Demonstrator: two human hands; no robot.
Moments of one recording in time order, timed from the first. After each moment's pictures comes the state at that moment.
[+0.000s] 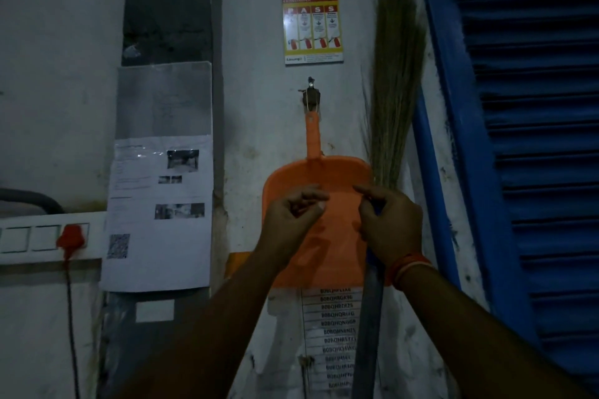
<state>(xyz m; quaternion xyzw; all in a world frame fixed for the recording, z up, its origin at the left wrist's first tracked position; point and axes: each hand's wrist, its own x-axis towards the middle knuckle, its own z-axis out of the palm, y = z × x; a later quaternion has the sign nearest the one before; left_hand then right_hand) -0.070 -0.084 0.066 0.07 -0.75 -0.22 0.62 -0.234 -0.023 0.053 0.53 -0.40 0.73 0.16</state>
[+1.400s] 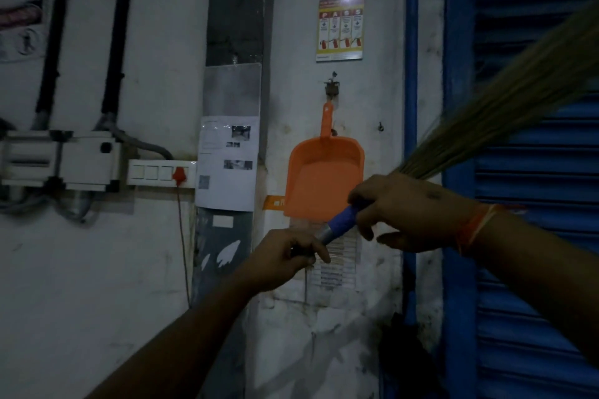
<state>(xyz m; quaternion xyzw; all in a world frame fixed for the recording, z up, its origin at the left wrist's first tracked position) -0.031 0.153 -0.056 0.25 -0.85 -0.07 0.46 -0.275 0.257 0.059 0.83 -0.34 0.01 0.43</state>
